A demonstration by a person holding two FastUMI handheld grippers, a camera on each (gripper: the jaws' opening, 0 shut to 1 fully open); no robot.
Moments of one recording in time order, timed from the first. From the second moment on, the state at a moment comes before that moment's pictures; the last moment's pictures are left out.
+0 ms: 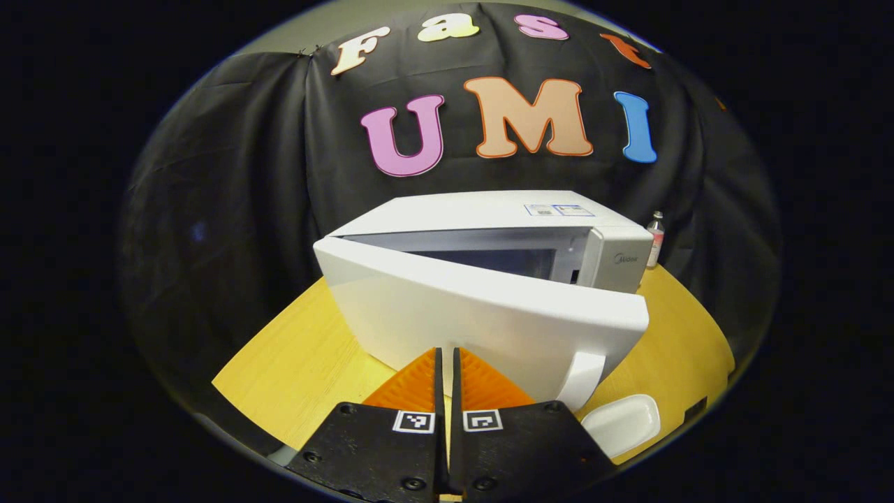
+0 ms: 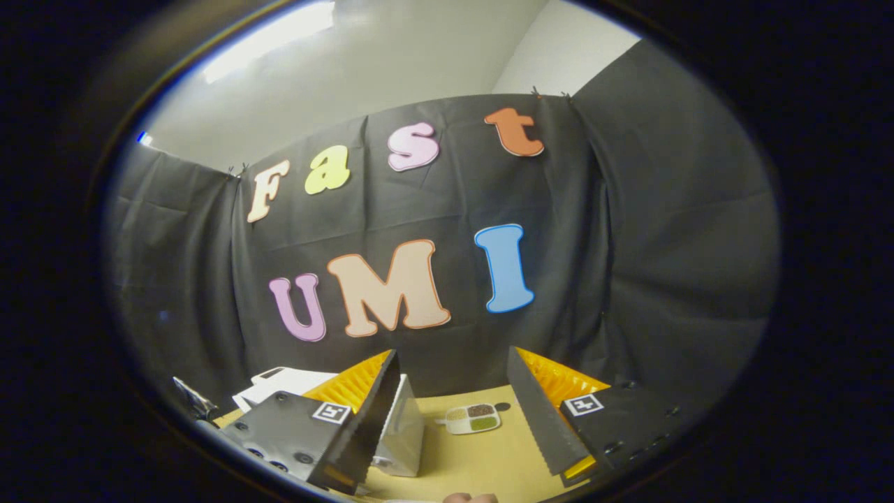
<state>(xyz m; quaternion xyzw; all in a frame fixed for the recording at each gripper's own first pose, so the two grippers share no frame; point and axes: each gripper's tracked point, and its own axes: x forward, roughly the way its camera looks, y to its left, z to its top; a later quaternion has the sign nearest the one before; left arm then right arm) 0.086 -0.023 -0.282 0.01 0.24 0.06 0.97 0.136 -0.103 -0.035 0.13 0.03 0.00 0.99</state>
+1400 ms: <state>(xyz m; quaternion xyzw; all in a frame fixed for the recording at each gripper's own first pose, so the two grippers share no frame) 0.175 -0.084 -0.286 0.02 0.21 0.03 0.98 0.115 -0.109 0.006 -0.02 -0.01 0.04 1.00</state>
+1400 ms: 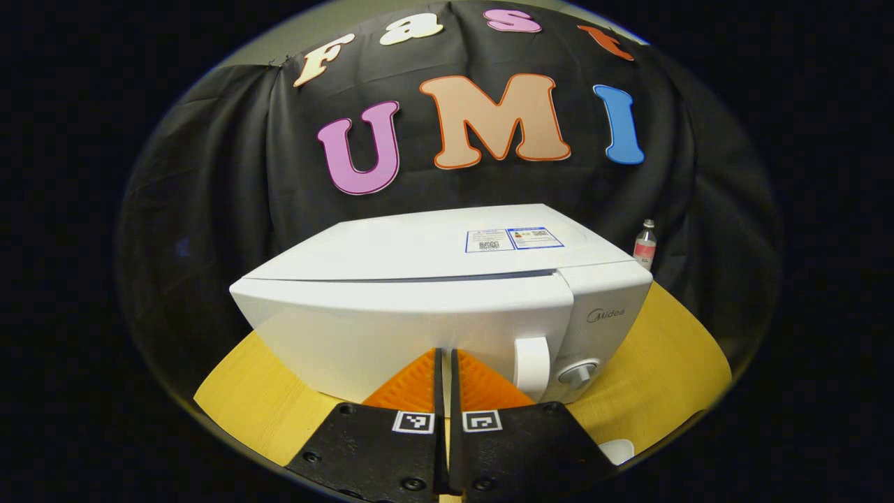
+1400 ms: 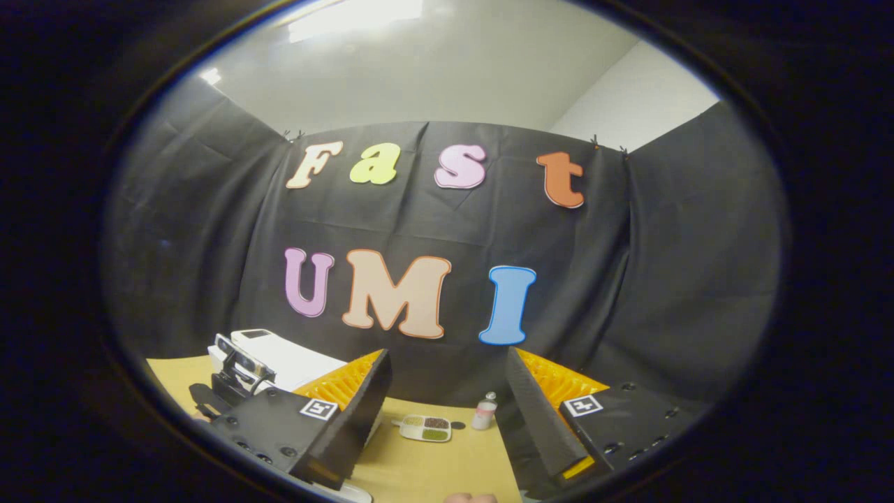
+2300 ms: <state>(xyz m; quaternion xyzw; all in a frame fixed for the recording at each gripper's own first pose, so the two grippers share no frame) 0.154 -0.082 -0.206 0.00 0.15 0.01 0.99 0.102 -0.098 0.006 -0.02 0.00 0.04 1.00</state>
